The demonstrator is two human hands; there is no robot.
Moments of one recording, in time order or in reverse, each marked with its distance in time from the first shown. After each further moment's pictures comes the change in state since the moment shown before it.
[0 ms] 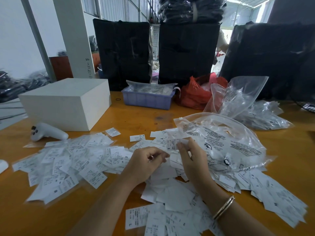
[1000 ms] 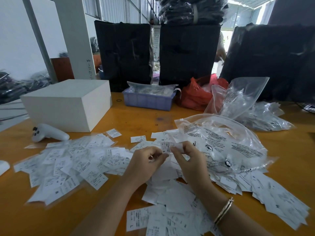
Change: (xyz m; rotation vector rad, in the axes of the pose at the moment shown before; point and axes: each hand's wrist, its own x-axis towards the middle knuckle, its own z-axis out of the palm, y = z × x) left_hand 0.003 -0.005 0.005 0.067 0.096 -0.041; right_hand -0.003 -0.001 0.005 0.056 -0.037 0.127
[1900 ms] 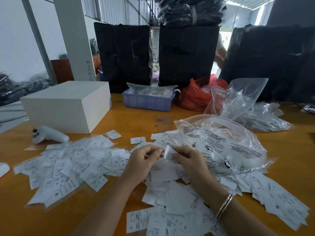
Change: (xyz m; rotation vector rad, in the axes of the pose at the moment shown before) left_hand 0.001 -0.002 -0.004 -0.156 0.029 -0.035; right_hand 0.007 0.005 -0.003 0.412 -0.151 0.380
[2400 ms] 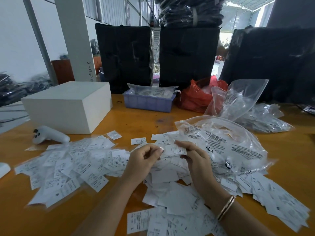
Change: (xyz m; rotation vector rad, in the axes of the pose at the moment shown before) left_hand 0.001 -0.002 0.001 -0.020 0.058 -0.030; right_hand -0.001 -0.003 -0.005 0.202 0.020 -0.110
